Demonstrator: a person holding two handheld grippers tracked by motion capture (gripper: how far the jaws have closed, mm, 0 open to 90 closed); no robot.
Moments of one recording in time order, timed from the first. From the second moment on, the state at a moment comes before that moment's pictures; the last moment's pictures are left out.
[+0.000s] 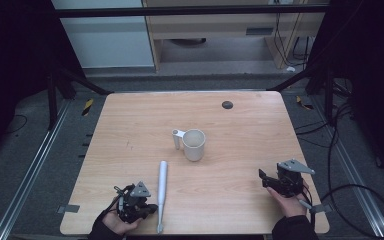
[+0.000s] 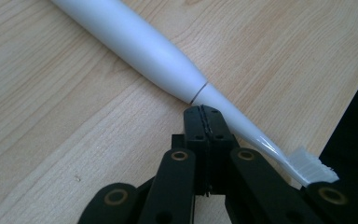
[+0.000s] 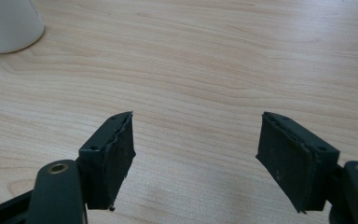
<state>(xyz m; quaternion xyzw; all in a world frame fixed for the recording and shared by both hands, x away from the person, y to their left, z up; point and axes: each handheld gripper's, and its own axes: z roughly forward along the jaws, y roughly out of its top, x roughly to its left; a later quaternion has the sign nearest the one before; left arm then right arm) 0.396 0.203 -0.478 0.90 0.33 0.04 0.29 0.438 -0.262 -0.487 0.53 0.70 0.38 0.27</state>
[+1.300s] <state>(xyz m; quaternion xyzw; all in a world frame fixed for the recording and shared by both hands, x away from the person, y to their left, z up) 0.496 0.176 -0.438 0.88 0.32 0.13 0.33 0.439 -0.261 -0.489 0.53 0.70 0.39 0.27</state>
